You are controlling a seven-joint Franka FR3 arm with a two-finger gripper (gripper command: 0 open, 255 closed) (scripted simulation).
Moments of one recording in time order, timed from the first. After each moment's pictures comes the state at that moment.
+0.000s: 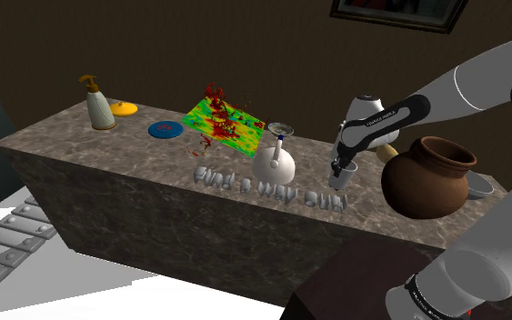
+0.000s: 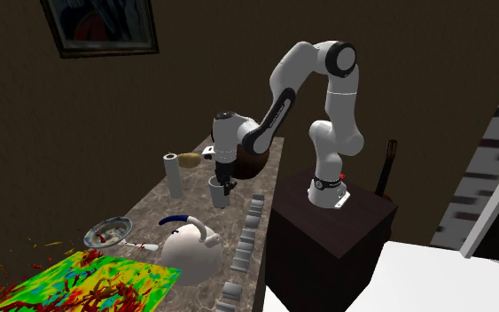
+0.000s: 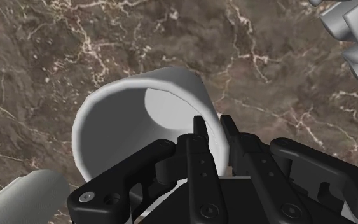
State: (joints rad) arm -0.15 0.02 -0.22 -2.45 -0.14 2.50 -0.28
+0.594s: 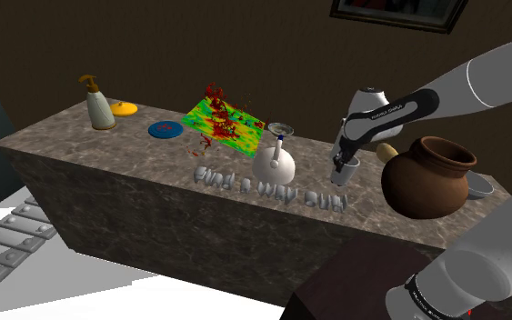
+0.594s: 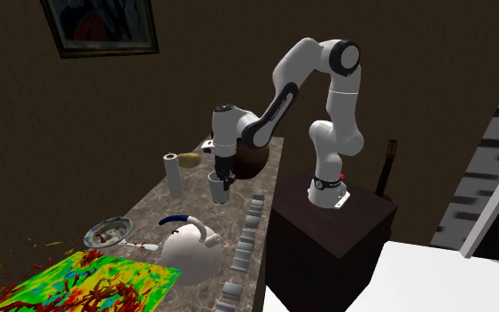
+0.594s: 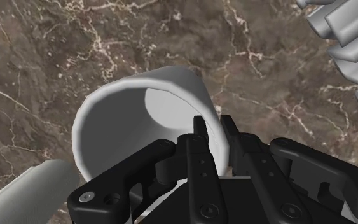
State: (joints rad) arm -0.15 -0.03 -0.22 -2.43 -0.14 2.43 -0.28
